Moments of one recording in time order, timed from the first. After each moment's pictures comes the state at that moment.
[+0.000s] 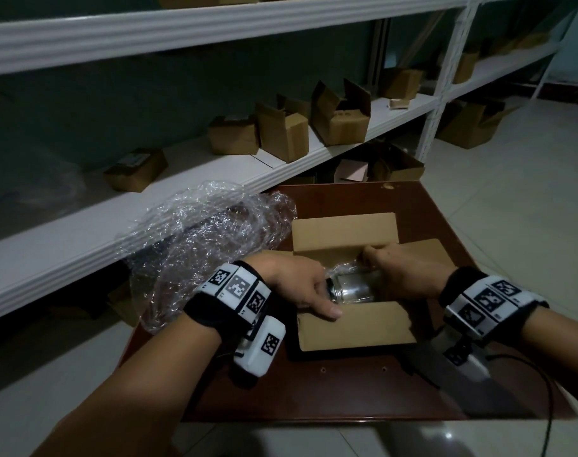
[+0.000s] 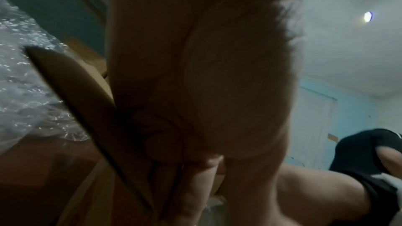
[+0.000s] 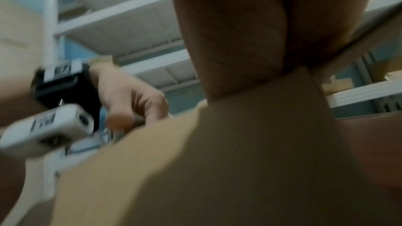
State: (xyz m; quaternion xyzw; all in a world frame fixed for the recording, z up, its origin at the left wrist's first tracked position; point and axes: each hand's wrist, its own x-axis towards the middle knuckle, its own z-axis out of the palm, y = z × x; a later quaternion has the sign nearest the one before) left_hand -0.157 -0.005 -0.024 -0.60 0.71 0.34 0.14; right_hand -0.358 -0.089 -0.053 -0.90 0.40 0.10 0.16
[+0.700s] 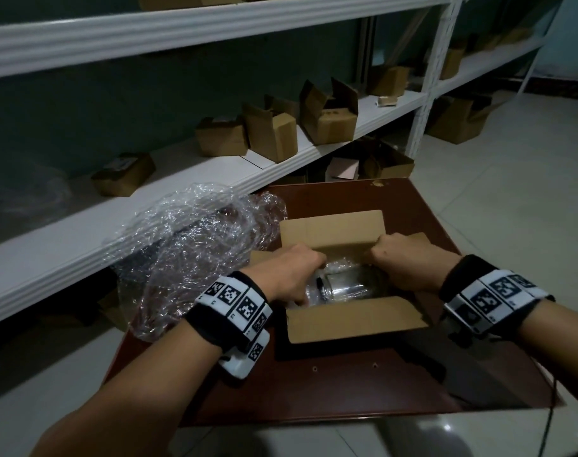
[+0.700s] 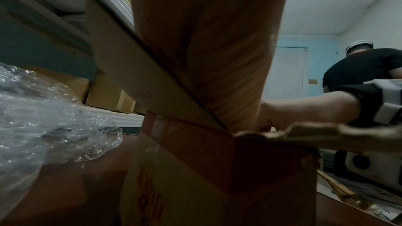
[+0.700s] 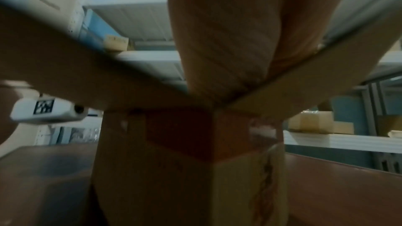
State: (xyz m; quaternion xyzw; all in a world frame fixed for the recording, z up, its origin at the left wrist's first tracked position) left_hand -0.167 -0.017 -0.049 -0.64 0.75 0.14 0.08; right_hand -0.377 -0.098 -0.045 -0.94 0.32 0.12 -0.01
